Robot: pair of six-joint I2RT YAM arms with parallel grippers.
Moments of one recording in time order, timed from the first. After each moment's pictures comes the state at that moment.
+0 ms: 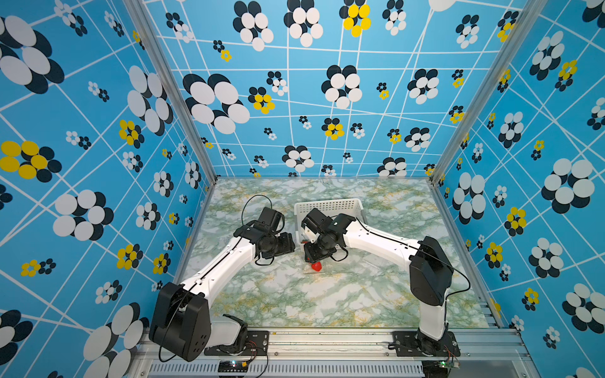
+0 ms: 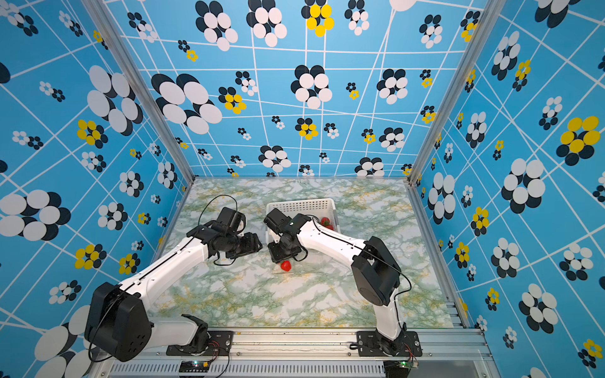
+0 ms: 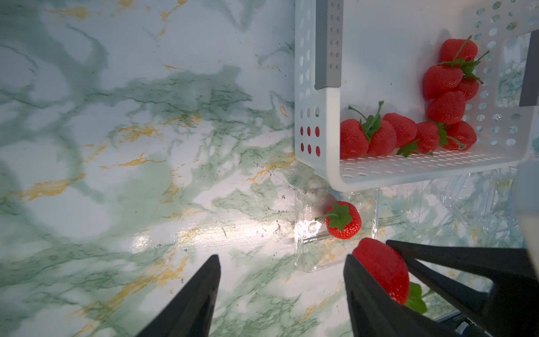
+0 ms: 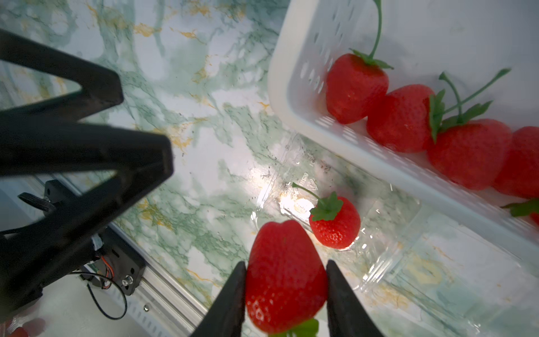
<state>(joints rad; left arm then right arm) -0.38 1.34 0.97 -0.71 0.19 -0.58 0.90 1.96 1.61 -0.88 -0.17 0.39</state>
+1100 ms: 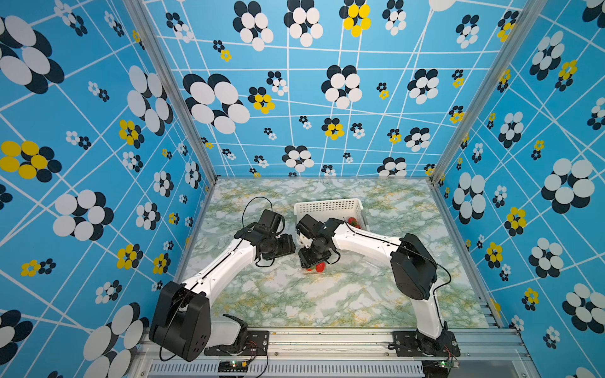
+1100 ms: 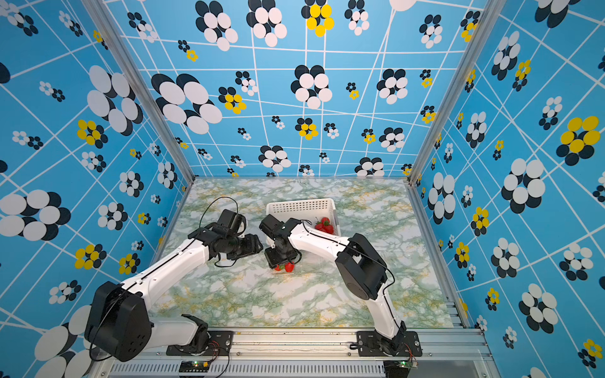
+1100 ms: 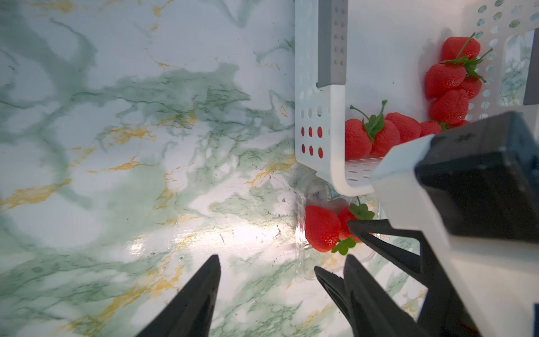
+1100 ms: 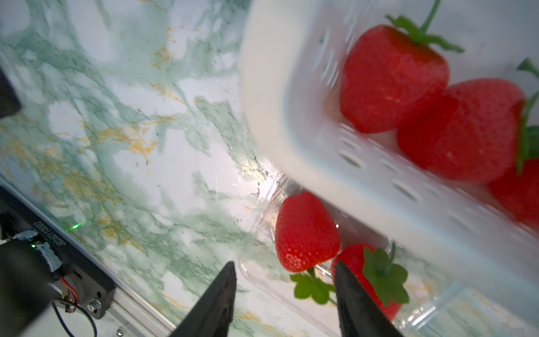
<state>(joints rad) -0.38 1.34 0.93 -0.66 0.19 -0.58 0.92 2.07 1.65 -0.87 -0.16 0.38</state>
